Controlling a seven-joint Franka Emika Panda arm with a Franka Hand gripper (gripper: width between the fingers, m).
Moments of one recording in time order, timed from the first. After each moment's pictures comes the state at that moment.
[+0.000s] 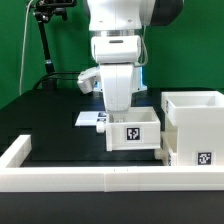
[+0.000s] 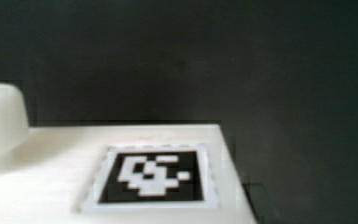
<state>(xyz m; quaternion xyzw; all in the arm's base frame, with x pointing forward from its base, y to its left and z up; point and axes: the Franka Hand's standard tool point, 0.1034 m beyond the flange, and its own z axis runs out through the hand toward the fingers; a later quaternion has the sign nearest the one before) 0.530 -0.026 0.057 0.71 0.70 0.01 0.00</state>
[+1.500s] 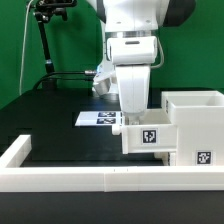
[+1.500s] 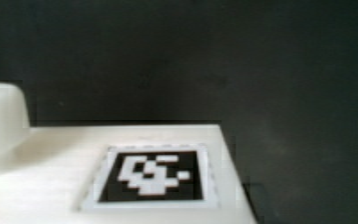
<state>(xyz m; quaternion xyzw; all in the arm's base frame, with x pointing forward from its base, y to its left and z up) 0.537 0.000 0.055 0.72 0.69 0.02 0.00</state>
